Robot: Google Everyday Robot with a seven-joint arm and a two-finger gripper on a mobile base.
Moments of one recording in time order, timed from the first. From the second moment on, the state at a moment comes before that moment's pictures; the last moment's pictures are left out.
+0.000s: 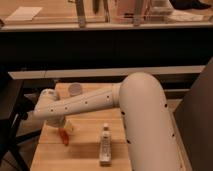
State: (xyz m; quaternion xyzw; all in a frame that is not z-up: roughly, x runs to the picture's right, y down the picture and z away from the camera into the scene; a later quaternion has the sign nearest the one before) arm -0.255 0.211 0.782 -0.21 -0.22 -0.56 0.77
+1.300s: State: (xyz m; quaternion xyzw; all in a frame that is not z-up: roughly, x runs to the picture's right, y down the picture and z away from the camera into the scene) arm -0.255 0.221 0.792 -0.20 -0.25 -0.57 0.76
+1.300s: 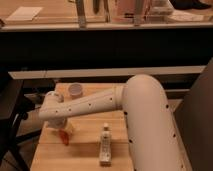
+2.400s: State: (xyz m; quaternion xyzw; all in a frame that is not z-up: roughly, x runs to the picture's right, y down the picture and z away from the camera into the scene) arm -0.245 0.228 0.793 -0.19 -0.28 -0.59 0.73
